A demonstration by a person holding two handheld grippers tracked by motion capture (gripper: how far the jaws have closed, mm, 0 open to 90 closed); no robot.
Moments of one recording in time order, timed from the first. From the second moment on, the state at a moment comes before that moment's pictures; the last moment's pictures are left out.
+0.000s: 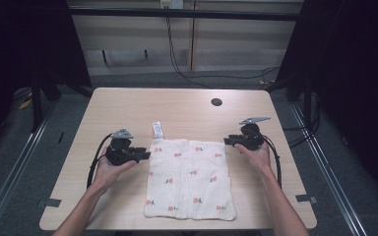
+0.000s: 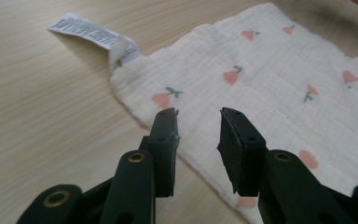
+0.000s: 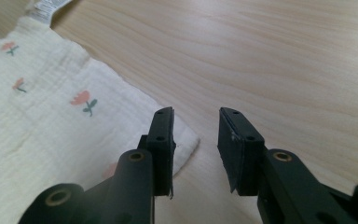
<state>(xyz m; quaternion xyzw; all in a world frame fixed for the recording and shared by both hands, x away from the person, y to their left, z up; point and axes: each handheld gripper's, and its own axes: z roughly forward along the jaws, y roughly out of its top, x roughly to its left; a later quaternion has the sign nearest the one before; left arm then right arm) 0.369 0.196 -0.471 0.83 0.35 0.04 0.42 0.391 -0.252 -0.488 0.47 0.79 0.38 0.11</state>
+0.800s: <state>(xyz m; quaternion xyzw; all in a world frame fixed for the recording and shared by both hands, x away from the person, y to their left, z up) 0.410 0.206 -0.493 0.81 0.40 0.02 0.42 0.392 -0.225 -0.504 0.45 0.81 0.36 0.12</state>
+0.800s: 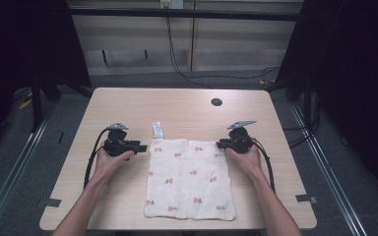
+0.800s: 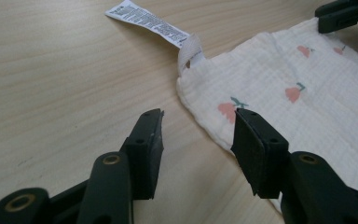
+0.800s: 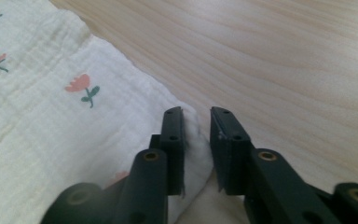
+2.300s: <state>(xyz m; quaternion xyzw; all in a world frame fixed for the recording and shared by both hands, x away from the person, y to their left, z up) 0.435 0.164 -0.500 0.82 0.38 0.03 0.42 0.394 -0.240 -0.496 0.47 0.77 0.43 0.06</state>
